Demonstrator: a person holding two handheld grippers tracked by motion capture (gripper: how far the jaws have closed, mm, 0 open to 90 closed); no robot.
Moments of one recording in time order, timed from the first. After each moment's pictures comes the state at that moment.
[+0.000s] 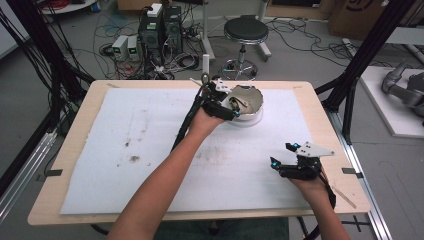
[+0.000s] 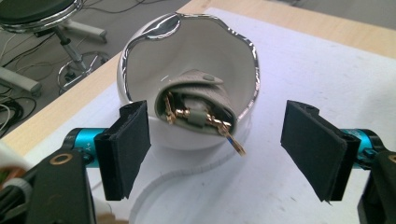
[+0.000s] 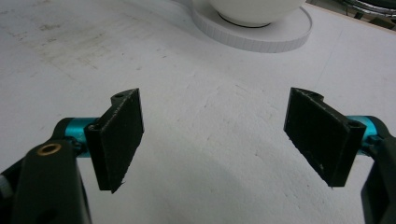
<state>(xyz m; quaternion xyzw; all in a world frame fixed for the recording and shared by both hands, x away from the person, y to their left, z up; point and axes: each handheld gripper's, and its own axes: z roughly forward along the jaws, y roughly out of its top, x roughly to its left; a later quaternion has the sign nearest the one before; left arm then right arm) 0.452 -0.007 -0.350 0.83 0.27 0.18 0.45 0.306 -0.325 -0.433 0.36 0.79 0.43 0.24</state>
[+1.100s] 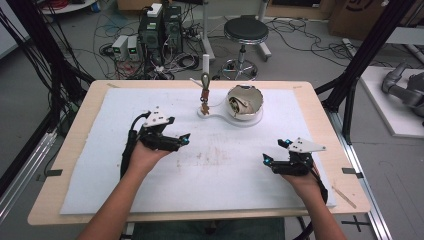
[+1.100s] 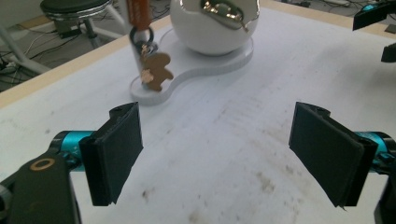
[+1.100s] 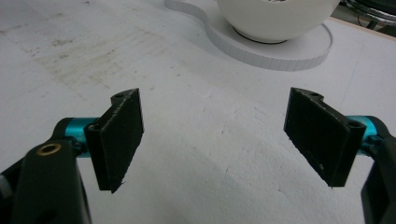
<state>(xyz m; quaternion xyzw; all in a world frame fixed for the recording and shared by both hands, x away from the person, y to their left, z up) 0.355 0.146 -0.383 0.79 0.31 0.20 0.50 0.319 -0.305 -0.431 0.35 0.79 0.44 0.24</state>
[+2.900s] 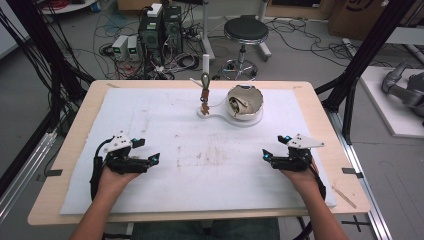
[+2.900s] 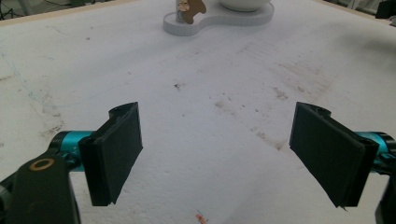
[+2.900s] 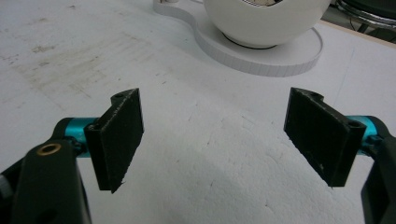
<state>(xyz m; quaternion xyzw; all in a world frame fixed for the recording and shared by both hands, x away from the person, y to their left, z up) 0.313 0.220 -0.431 0.76 0.36 0.17 0.51 0.332 -0.306 -0.432 0.35 0.79 0.44 0.25</state>
